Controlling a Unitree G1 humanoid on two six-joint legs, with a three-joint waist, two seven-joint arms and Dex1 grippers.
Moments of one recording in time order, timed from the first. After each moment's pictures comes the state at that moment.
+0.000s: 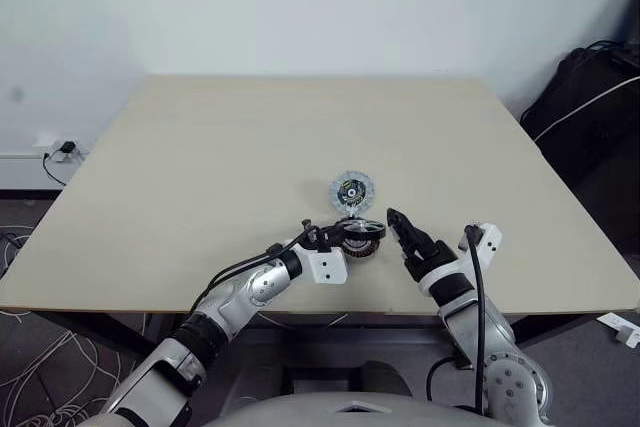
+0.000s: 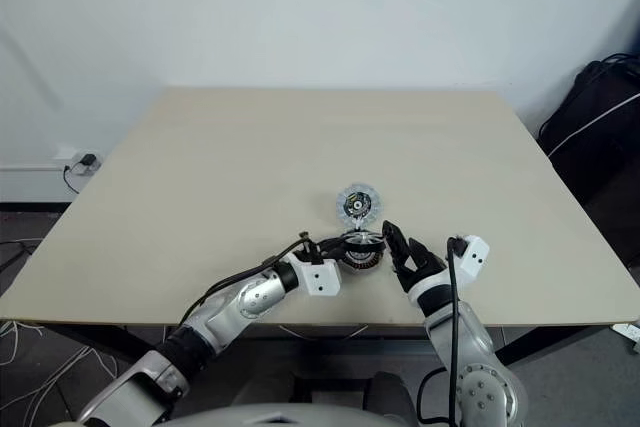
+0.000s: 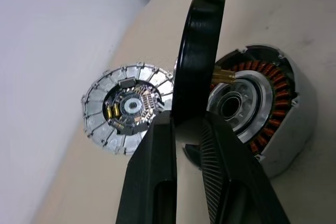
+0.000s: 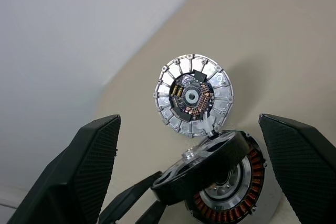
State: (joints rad) left arm -0.30 0.25 -0.57 0.41 0.61 -0.43 -0.14; right arm 0.28 -0.07 -0.16 -0.49 0.98 0.54 0.00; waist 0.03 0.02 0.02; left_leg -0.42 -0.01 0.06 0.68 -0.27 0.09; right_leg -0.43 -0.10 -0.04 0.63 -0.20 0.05
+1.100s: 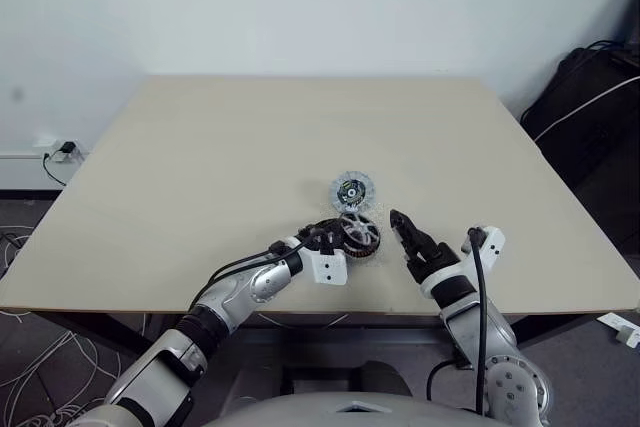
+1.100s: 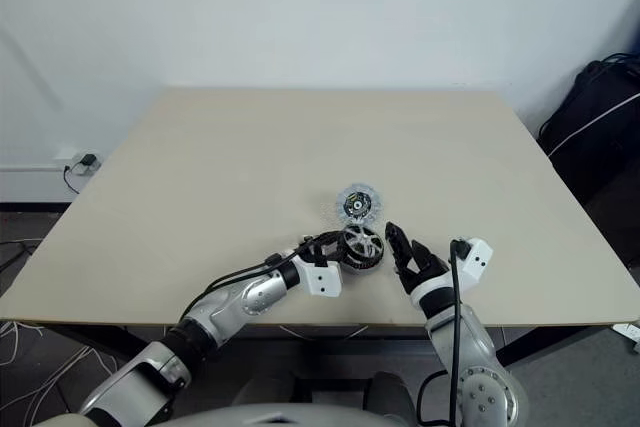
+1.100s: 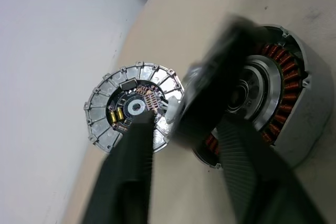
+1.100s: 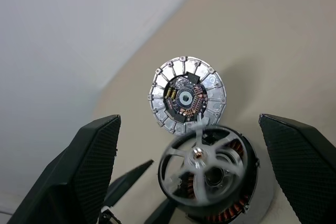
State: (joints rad) left arm -0.33 0.25 -0.58 0.46 0.70 -0.43 -0.09; right arm 0.29 -0.06 -0.16 -0.49 0.98 0.53 0.00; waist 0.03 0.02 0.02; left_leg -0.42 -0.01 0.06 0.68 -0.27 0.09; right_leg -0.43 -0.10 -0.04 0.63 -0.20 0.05
